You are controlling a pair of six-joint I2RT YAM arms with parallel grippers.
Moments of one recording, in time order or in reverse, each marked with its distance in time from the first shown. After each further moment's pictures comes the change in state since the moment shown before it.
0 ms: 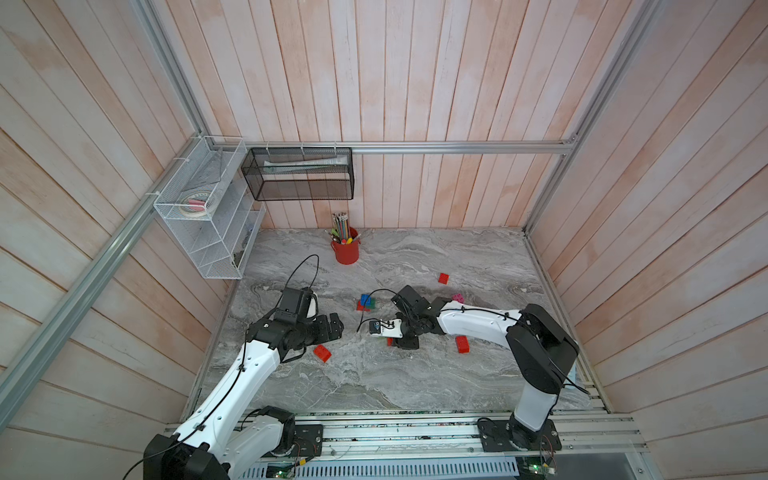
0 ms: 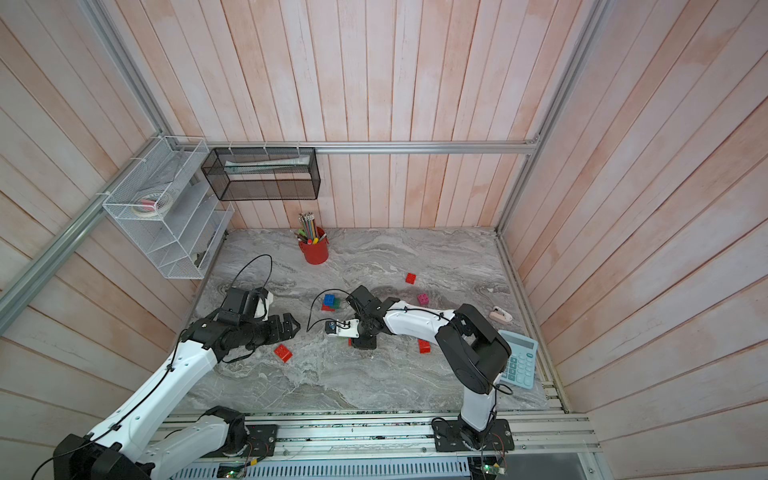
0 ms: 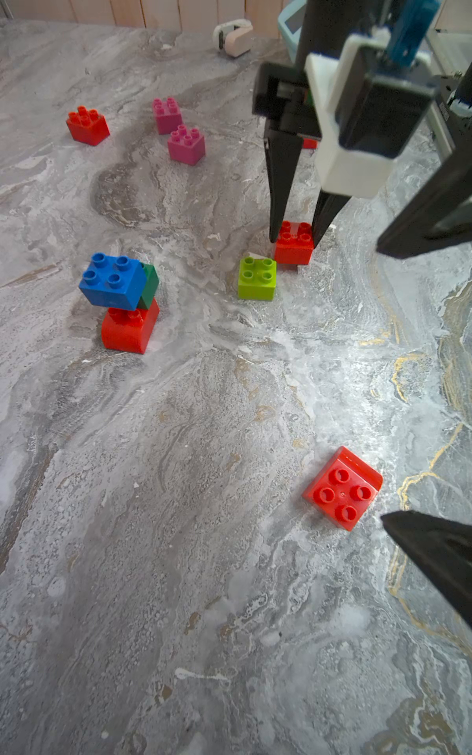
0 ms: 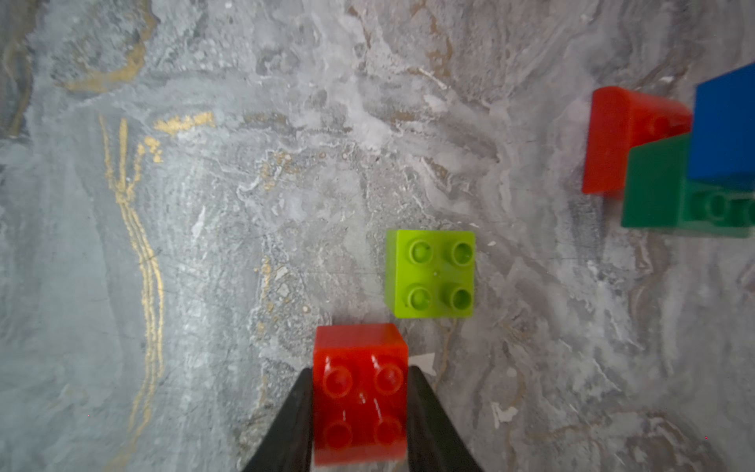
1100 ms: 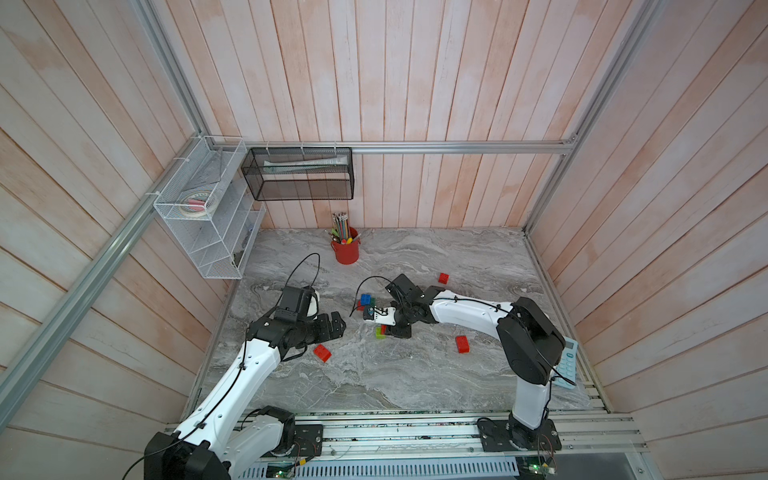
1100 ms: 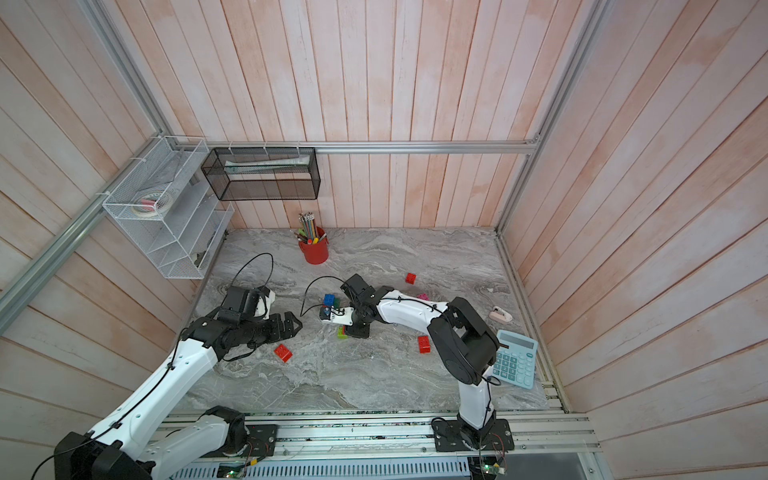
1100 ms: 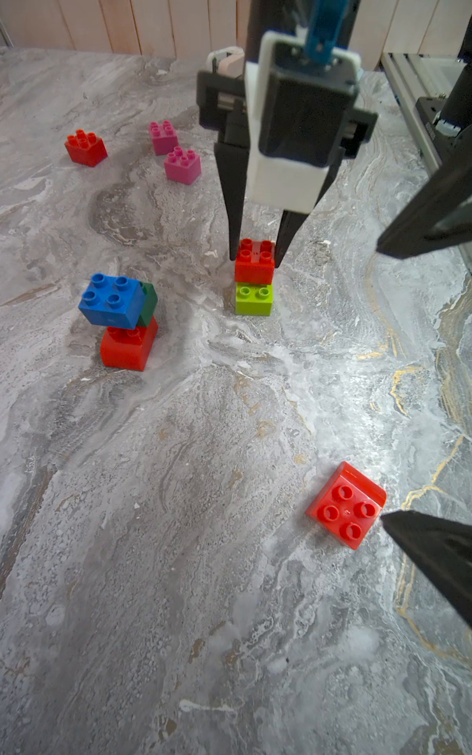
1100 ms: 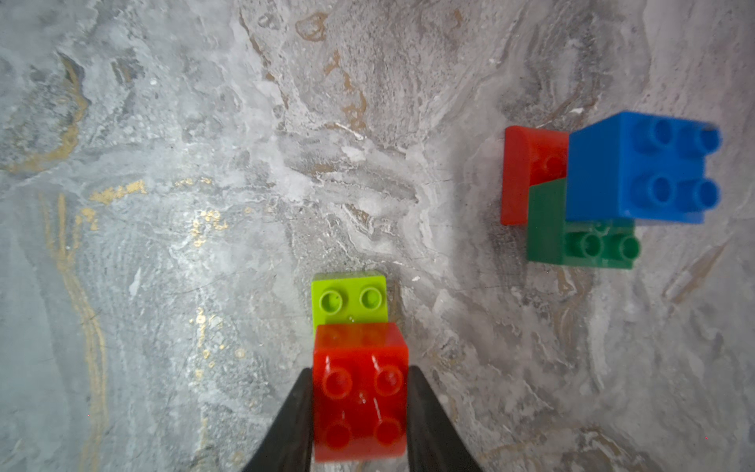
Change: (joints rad) left arm 0.000 0.010 0.010 0.010 0.041 0.000; right arm -0.023 0.097 0.152 -0.056 -0.003 0.021
